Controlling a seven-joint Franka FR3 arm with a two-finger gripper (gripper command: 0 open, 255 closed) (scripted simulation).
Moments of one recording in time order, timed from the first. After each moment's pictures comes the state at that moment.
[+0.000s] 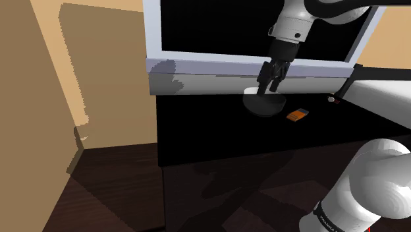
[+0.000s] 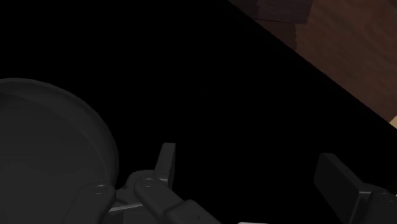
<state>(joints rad) 0.01 -0.74 0.03 -2.36 0.08 1.67 -0.03</state>
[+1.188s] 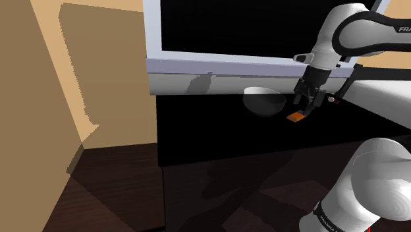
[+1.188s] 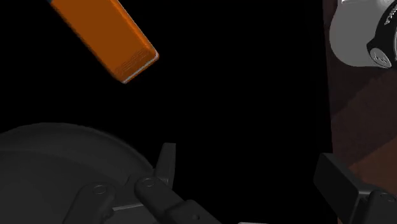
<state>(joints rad) 0.07 -0.94 -0.43 -2.58 -0.32 1.68 -0.94</state>
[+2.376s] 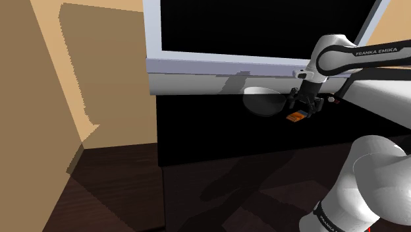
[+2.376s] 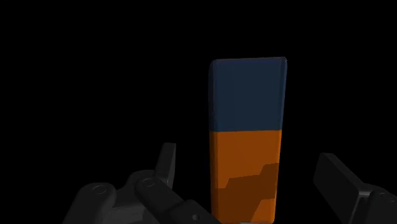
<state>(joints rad) 0.27 -0.71 -0.93 -2.46 -0.60 1.92 -1.64</state>
